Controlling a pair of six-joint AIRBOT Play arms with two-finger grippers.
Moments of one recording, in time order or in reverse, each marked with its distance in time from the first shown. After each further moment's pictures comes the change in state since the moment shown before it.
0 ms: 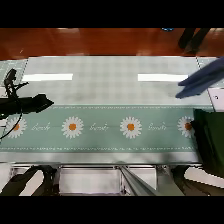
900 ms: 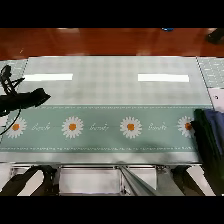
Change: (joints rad) left arm -0.005 -0.048 0.013 -0.016 0.193 0.000; right arm -0.492 0.420 -0.778 -0.661 -0.003 -0.042
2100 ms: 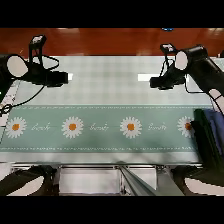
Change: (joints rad) left arm -0.456 -0.253 0.479 0.602 -0.218 -0.426; right arm 1.457 -0.494 0.157 -0.080 -0.473 0.179
